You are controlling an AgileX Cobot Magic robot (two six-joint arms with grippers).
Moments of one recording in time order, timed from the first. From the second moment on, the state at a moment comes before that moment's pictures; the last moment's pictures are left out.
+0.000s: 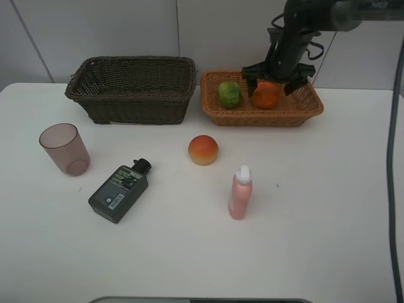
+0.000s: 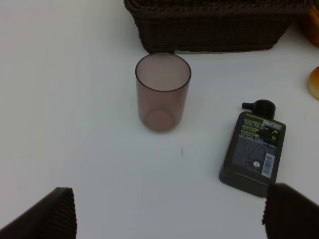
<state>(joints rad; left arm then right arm) -0.18 -0.01 -0.50 0.07 1.06 -0.10 0.28 2.28 -1.88 -0.19 0.90 0.25</state>
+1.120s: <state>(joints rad) -0.18 -0.01 -0.50 0.07 1.06 -0.10 0.73 2.13 -1.71 -0.20 1.04 0.76</state>
